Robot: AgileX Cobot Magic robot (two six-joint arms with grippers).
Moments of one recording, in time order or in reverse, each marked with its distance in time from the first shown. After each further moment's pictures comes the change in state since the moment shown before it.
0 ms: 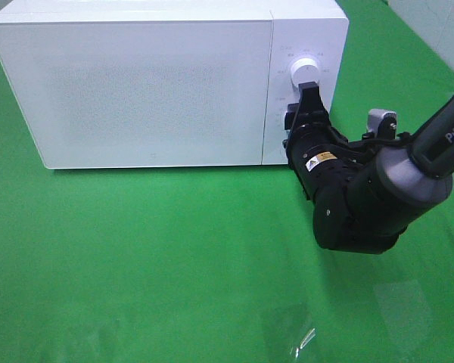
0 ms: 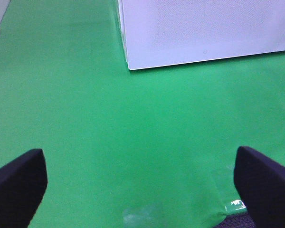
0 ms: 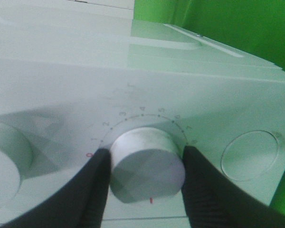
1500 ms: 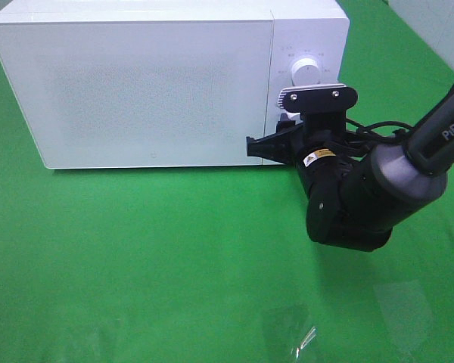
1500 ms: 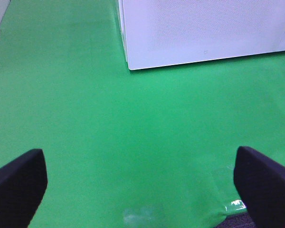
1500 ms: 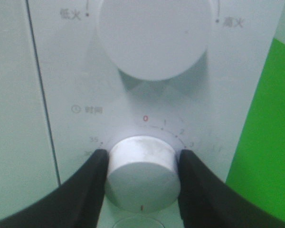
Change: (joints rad) left arm 0.000 0.000 0.000 0.000 0.000 0.000; right arm 0.011 -0.006 -0.021 0.082 0.025 -1.475
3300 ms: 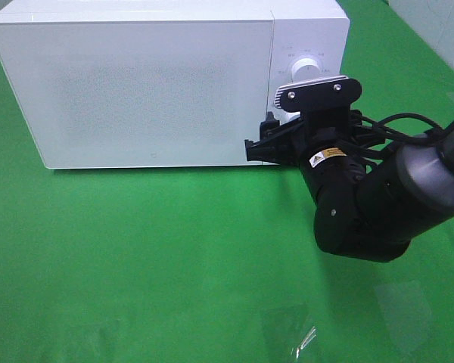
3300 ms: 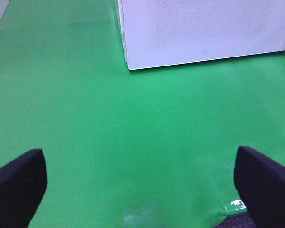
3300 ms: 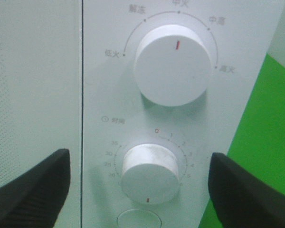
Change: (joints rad) left arm -0.001 0.000 0.000 0.000 0.000 0.000; right arm 0.062 -0.102 0.083 0.043 -0.005 -0.128
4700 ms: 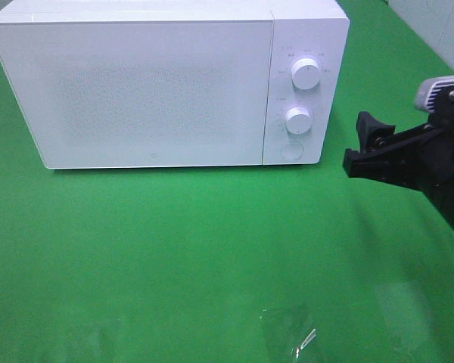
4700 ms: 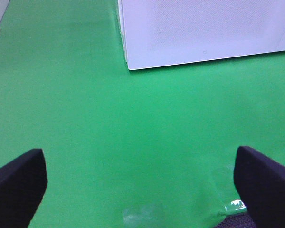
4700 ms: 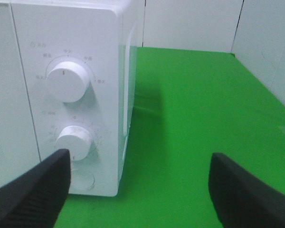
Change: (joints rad) left arm 0.000 0.000 0.000 0.000 0.000 0.000; right arm -0.020 -0.518 0.464 -0.011 0.018 0.039
